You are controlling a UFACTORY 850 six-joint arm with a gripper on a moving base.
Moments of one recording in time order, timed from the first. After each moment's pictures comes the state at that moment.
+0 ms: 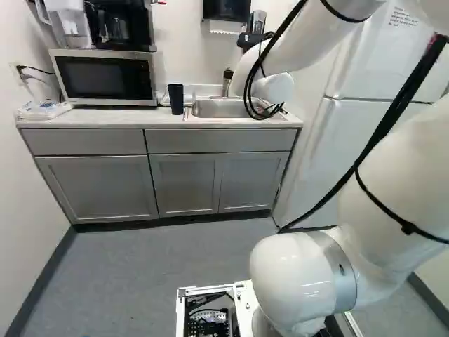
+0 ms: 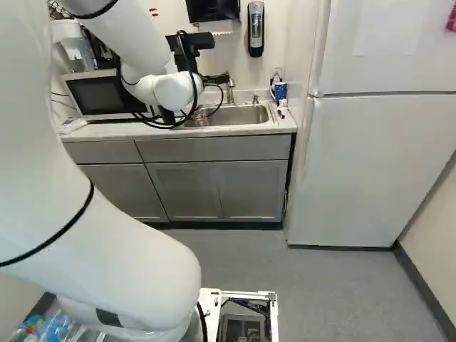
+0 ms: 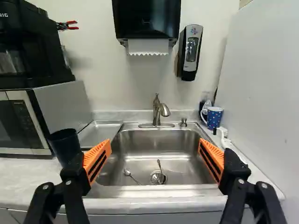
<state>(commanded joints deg) 0.0 7.5 -44.3 0.0 37.1 0.0</state>
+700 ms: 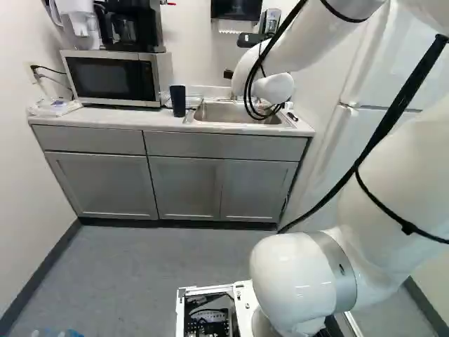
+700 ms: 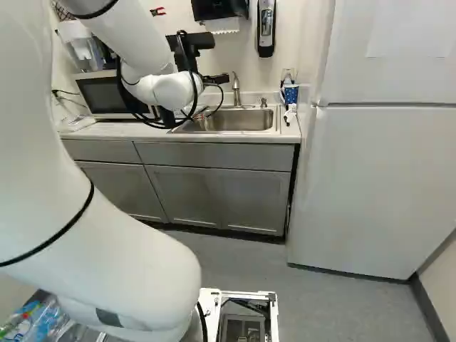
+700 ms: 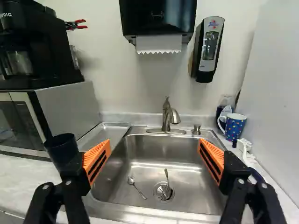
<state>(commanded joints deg) 0.0 7.5 -44.3 0.0 37.1 0.0</state>
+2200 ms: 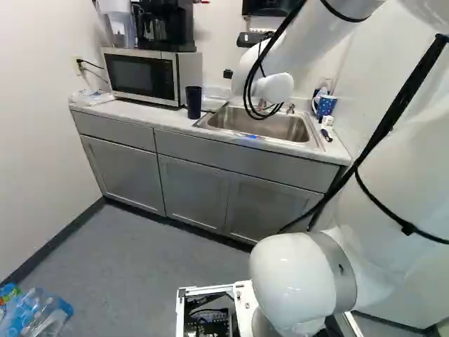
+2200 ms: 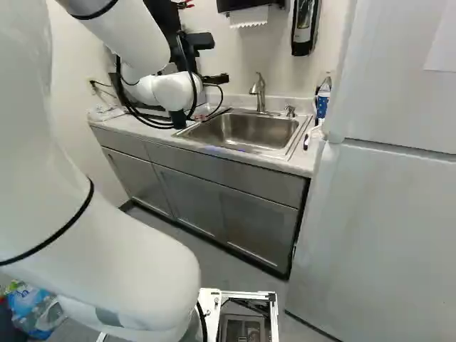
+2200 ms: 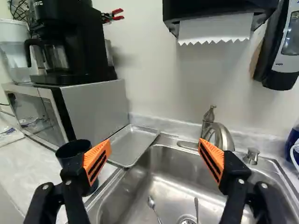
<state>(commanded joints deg) 0.0 7.5 -44.3 0.0 37.1 0.0</state>
